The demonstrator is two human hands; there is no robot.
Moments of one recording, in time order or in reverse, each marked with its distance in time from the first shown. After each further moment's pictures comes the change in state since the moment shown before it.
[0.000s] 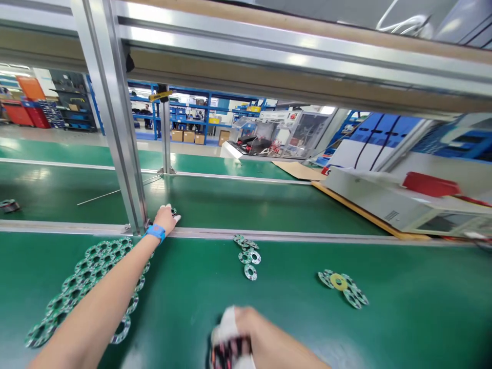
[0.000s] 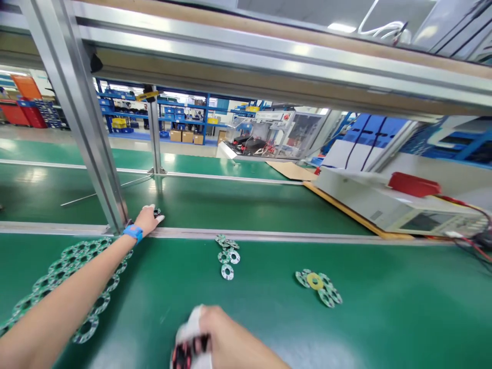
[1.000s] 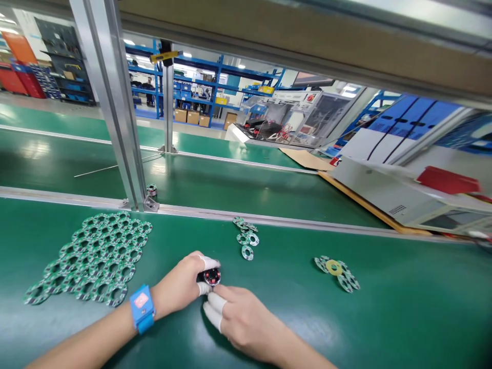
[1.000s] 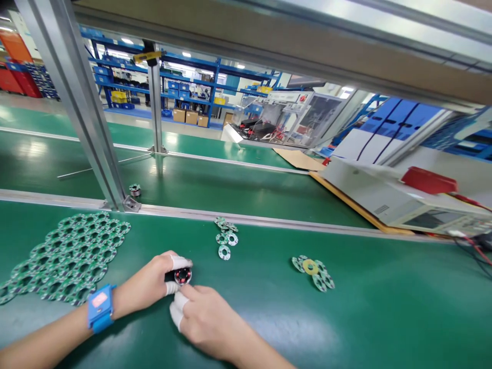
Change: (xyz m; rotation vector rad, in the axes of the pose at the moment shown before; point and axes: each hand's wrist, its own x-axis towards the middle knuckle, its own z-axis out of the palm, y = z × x) left_hand -0.157 0.053 0.035 -0.342 -0.464 0.323; right_hand 0.002 -0.004 0.011 -0.692 0.048 -0.469
